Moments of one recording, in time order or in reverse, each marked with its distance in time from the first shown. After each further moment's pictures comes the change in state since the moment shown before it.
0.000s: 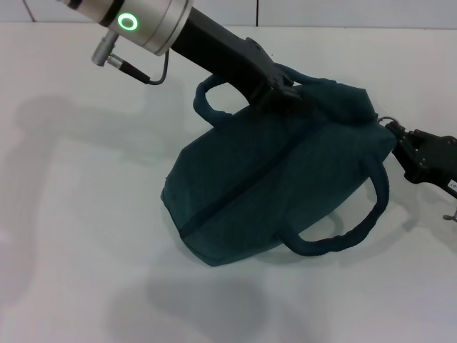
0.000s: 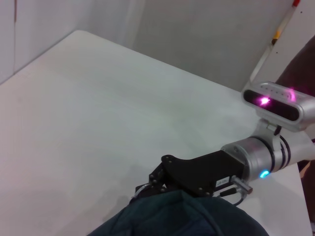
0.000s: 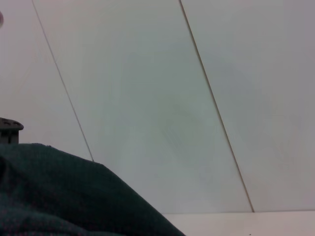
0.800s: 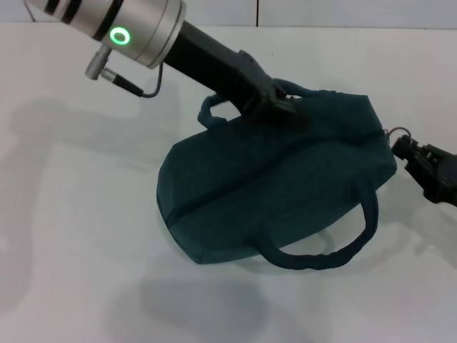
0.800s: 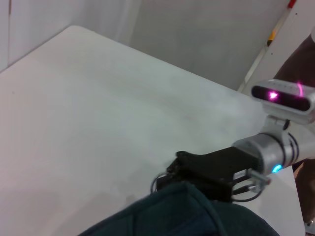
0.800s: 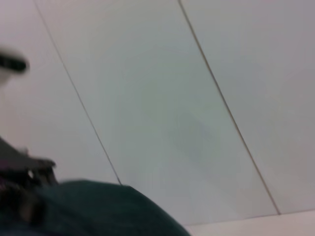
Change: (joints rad) left arm 0.032 -0.006 -0.004 -0.001 -0.004 0.012 0.012; right arm -0.058 -0.014 -0.006 0.012 -0.019 -0.143 0.091
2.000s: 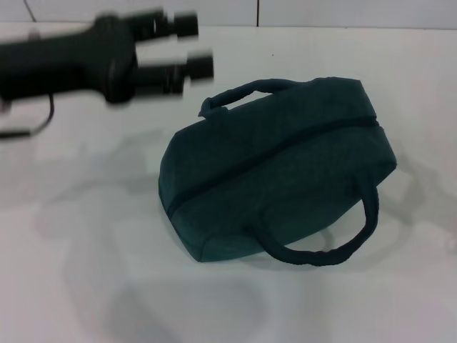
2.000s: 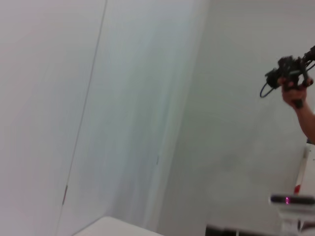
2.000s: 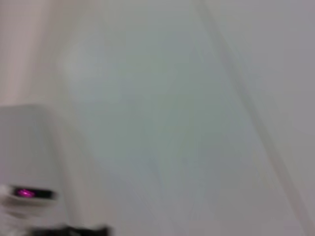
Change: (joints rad) left arm 0.446 0.005 -0.240 0.010 -0.516 0.089 0.430; right arm -0.122 -0.059 0.029 -0.358 0.002 -0.327 0.190
